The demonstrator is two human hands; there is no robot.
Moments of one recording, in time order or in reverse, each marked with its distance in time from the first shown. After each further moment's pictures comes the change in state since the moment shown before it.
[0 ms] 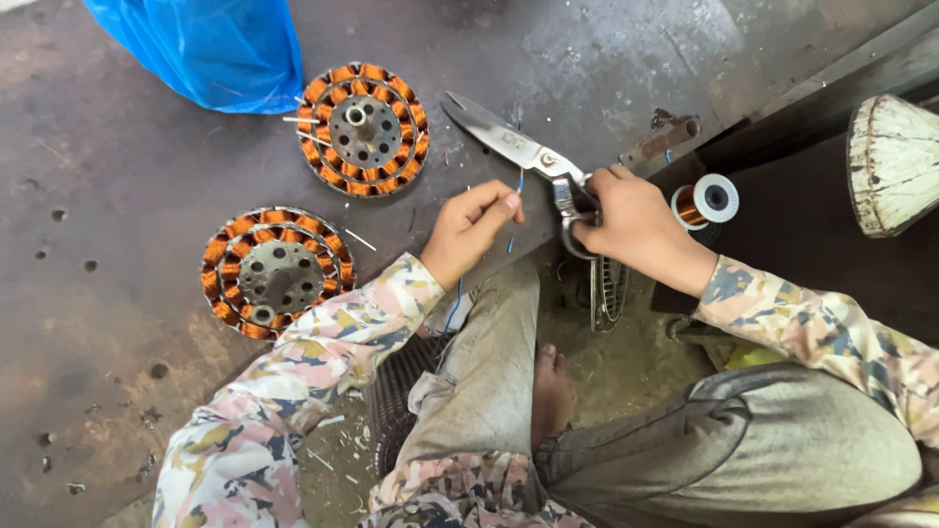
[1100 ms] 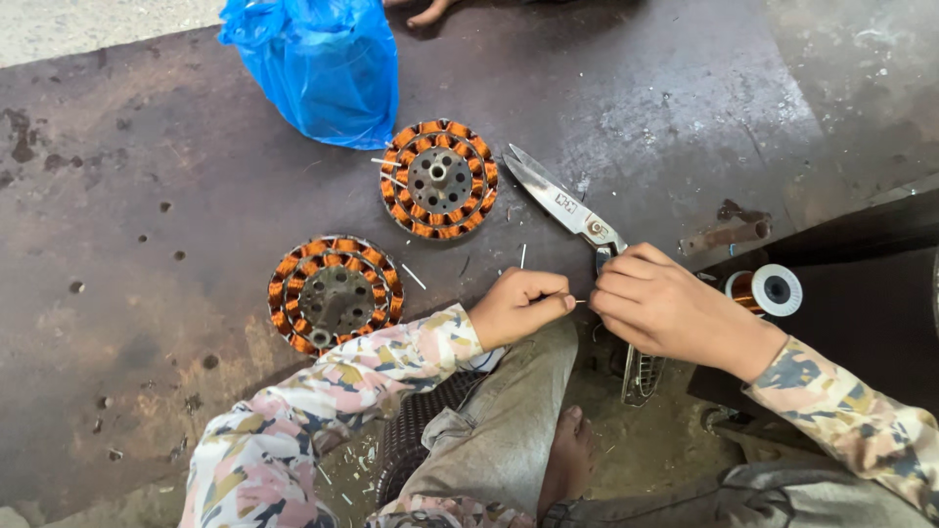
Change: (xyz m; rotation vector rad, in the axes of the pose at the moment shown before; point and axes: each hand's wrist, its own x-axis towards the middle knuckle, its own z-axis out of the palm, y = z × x) left_hand -0.012 0.008 0.003 0.237 -0.104 0.048; right_hand 0.027 -0.019 -0.033 0.000 -0.109 -0.830
